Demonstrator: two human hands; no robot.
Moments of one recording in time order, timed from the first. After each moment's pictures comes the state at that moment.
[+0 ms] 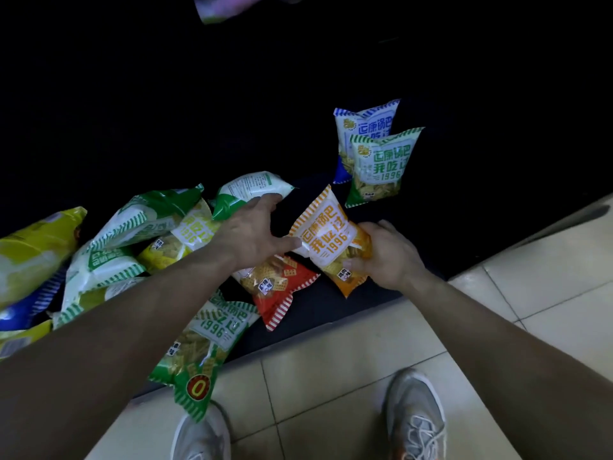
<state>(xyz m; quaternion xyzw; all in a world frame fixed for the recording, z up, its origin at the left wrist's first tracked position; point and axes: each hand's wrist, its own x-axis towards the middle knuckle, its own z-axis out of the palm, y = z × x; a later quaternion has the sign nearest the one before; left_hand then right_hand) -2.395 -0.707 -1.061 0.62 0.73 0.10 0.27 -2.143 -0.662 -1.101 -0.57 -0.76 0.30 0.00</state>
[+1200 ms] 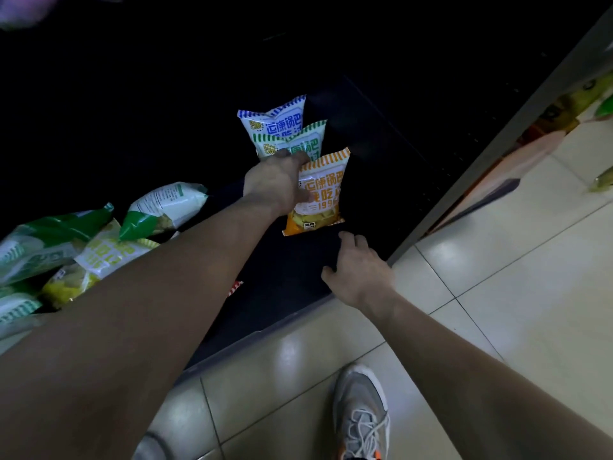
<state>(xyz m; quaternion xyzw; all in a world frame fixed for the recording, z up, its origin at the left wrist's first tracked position) -2.229 -0.579 -1.059 0.71 0.69 0.06 0.12 -2.063 -0.684 -1.100 -0.67 -0.70 0.26 -0.02</state>
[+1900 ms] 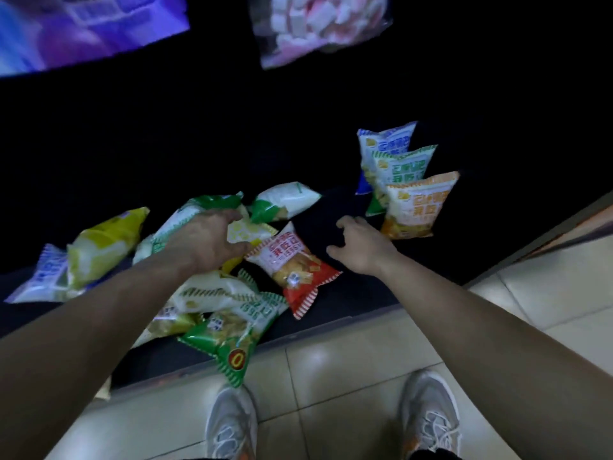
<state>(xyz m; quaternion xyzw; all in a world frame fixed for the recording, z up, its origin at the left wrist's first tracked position) -2.475 -0.775 -1.002 0.59 0.79 -0.03 0.16 -2.210 -0.687 -1.044 -0.52 -0.79 0.31 -0.03</state>
